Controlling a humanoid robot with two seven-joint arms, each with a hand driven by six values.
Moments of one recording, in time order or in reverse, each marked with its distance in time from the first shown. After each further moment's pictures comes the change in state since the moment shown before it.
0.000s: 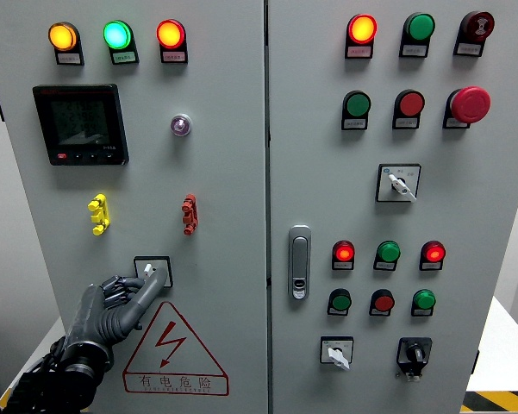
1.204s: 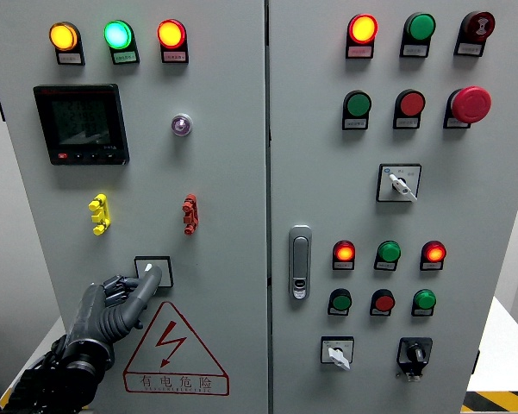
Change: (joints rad) left arm -0.012 0.000 0.000 0.012 0.000 0.000 0.007; right arm 0.000 0.000 -0.001 0.000 0.000 0.000 0.000
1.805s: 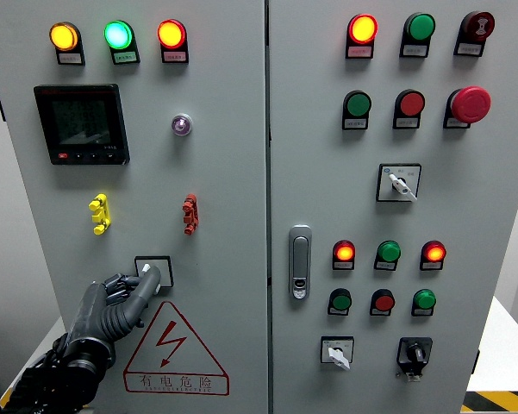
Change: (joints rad) left arm -0.005 -0.002 0.000 0.000 0.000 -0.001 0.000; right arm 0.000 0.000 0.000 -0.001 0.000 0.000 0.000
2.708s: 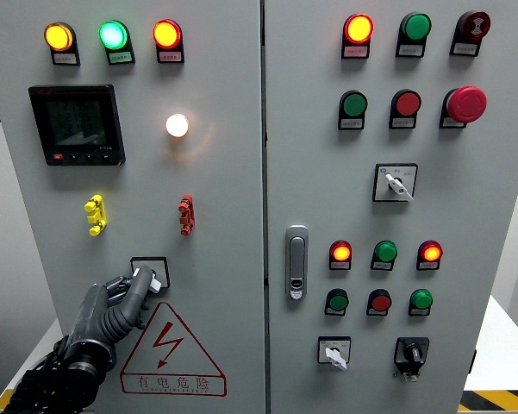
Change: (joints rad) left arm 0.012 -0.003 -0.003 -0.004 -0.004 0.000 -0.005; right arm 0.000 0.000 0.000 0.000 0.000 0.000 0.000
